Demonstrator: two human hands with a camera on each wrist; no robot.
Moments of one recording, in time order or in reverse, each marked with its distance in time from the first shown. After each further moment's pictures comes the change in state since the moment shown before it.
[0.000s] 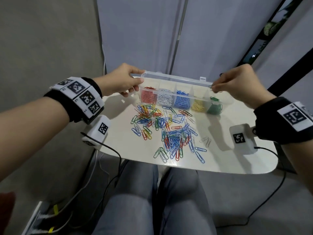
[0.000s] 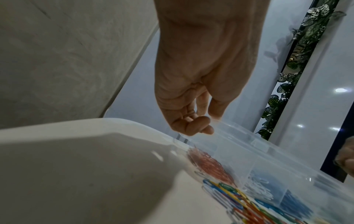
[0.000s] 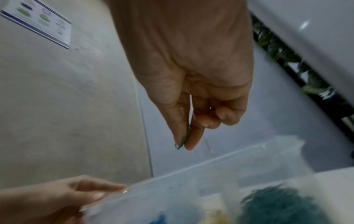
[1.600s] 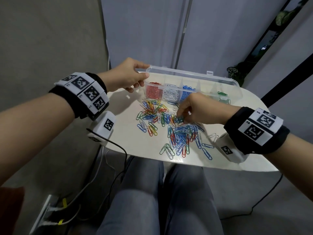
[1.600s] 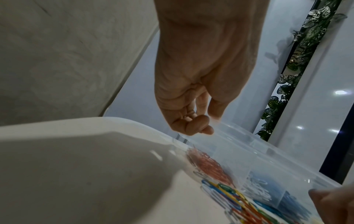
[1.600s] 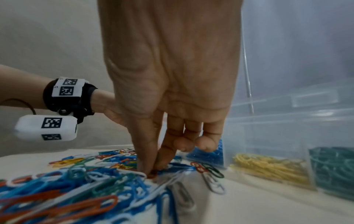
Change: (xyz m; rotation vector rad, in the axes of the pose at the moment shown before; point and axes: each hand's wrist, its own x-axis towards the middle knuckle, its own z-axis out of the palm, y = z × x) left_hand -0.002 0.001 0.000 -0.009 -0.006 -0.017; right_hand -0.036 -0.030 0.081 -0.383 -0.649 -0.316
